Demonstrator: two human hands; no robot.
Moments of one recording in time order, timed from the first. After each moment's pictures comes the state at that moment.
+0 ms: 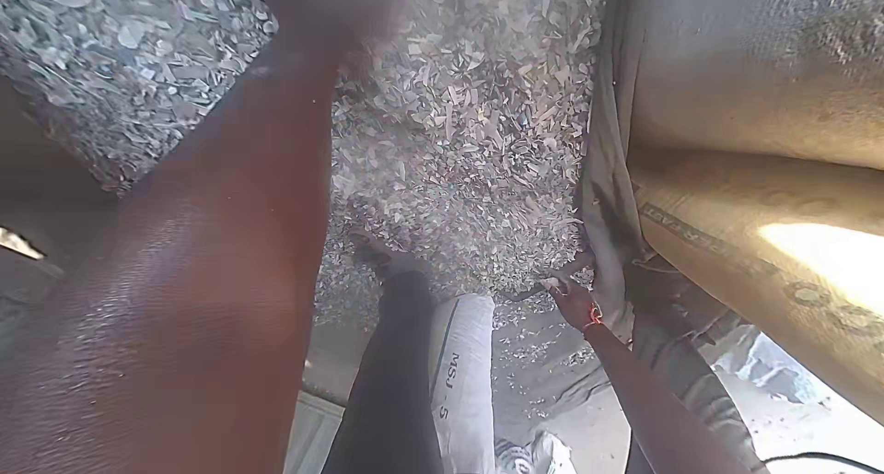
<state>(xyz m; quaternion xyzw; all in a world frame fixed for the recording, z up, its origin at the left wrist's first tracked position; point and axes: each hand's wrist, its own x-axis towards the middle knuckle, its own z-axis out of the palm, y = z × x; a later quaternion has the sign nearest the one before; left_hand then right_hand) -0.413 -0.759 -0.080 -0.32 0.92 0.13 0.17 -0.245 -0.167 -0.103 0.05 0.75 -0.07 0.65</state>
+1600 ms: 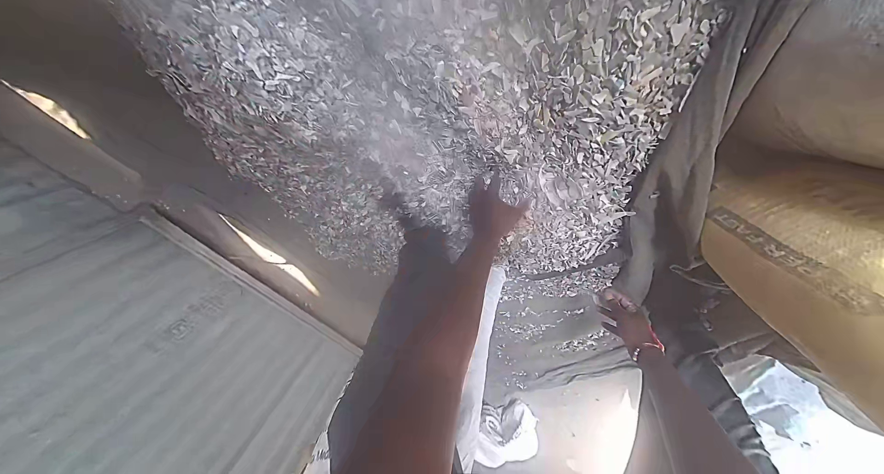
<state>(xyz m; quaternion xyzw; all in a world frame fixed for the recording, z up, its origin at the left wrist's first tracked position) -0.174 -0.450 -0.141 -0.55 0.66 0.35 0.36 -0.236 -0.094 -0.085 0.37 0.70 -0.16 0.59</state>
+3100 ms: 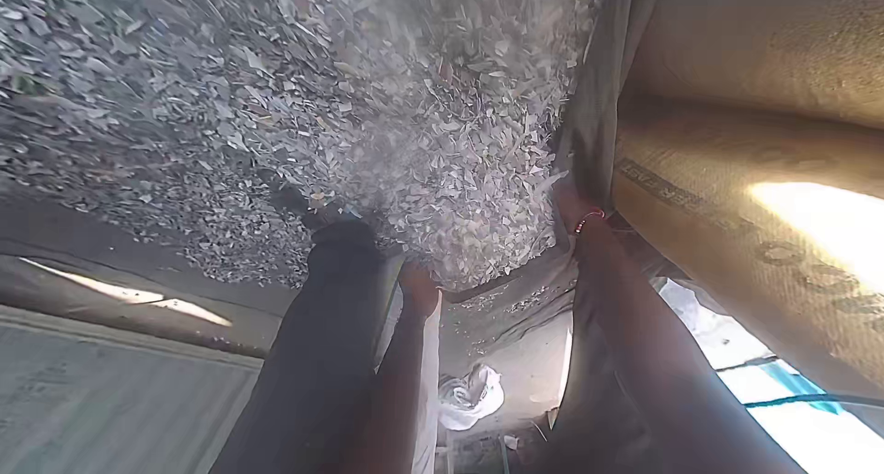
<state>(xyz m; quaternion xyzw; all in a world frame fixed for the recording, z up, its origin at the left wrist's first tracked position) -0.045 -0.314 -0.085 -0.78 0.11 0.62 0.04 -0.356 -0.203 -0.123 0.21 0.72 -0.18 0.63</state>
